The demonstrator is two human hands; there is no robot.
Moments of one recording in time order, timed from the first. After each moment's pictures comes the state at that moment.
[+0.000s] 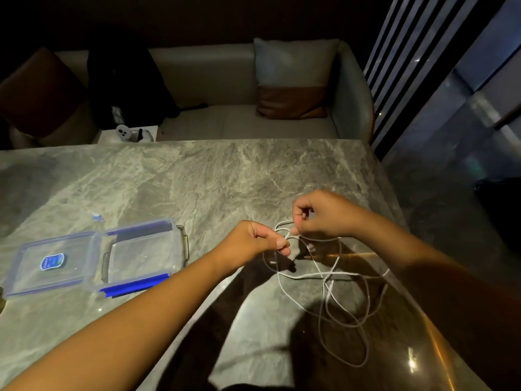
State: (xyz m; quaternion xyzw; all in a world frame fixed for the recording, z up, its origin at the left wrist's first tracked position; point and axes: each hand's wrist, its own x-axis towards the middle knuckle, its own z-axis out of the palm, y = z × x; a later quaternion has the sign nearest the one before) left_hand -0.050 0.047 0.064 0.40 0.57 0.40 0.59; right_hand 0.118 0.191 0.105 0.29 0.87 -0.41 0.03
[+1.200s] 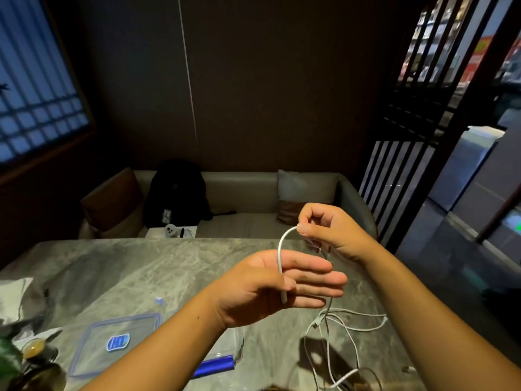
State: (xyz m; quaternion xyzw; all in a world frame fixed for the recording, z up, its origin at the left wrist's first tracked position) left_hand -0.145 -0.080 0.282 0.45 0.22 0.48 0.72; right_hand -0.002 0.066 0.300 0.15 0.74 -0.60 -0.27
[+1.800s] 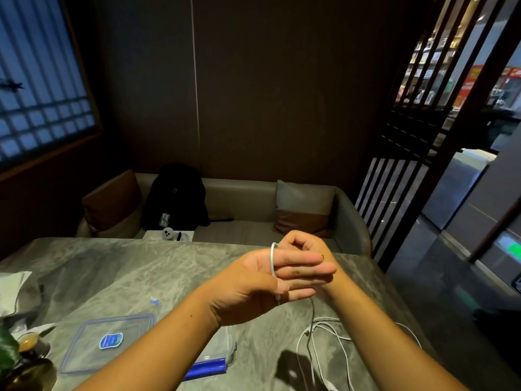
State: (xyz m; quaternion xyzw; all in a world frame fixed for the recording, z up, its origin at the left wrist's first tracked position) left_hand -0.148 -0.095 0.285 0.47 0.21 0.51 0.69; right_hand -0.034 0.035 0.280 0.43 0.68 -0.53 -0.28
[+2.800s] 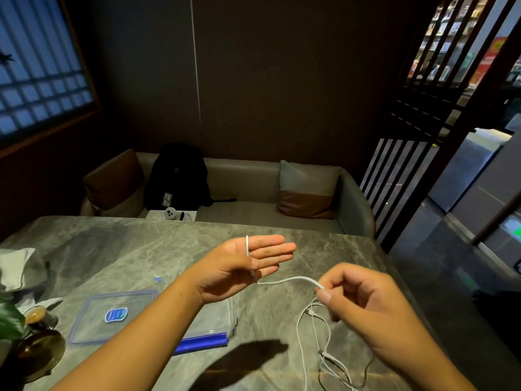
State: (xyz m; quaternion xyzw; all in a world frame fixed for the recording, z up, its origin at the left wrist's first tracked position) left_hand -0.182 -0.082 0.233 0.38 0.31 0.53 0.69; right_hand 0.069 -0.062 0.297 0.28 0.73 -0.55 -0.29
